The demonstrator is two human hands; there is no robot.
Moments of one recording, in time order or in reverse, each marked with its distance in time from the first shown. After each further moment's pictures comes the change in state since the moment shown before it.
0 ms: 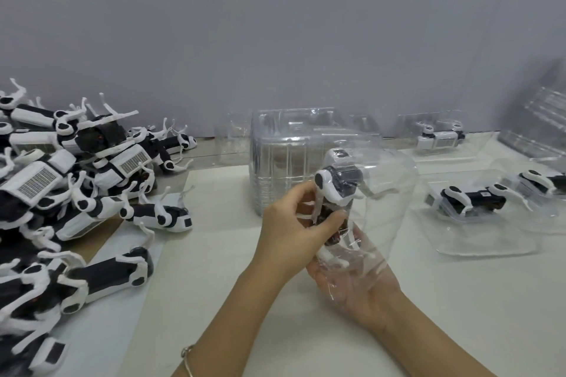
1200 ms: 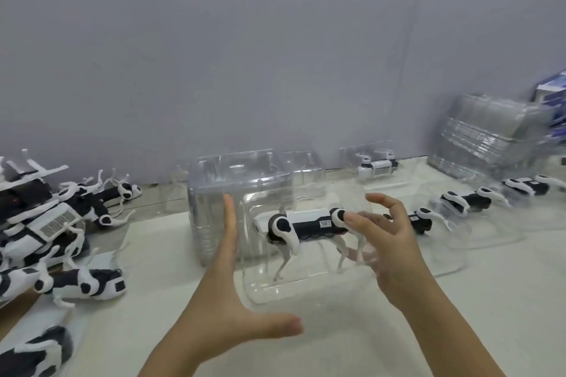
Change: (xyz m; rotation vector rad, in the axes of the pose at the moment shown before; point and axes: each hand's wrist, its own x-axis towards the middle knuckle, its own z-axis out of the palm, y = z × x) left_hand -0.011 0.017 -0.011 0.141 -0.274 0.005; right_hand -0.043 -0.109 -0.003 -0.675 0.496 -0.671
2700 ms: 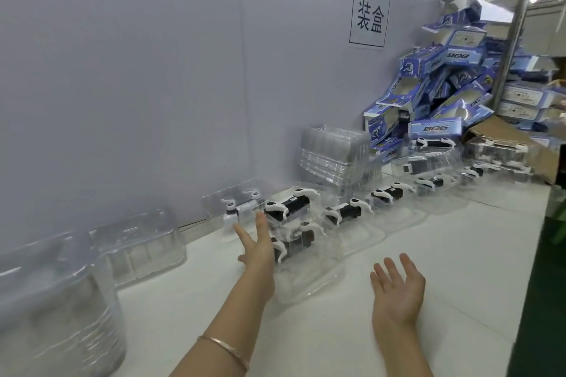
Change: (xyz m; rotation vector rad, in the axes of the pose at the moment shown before) left_hand 0.222 0.047 0.279 -0.644 -0.036 -0.614; right_hand 0.059 0.007 -0.237 0.539 0.919 -0.249
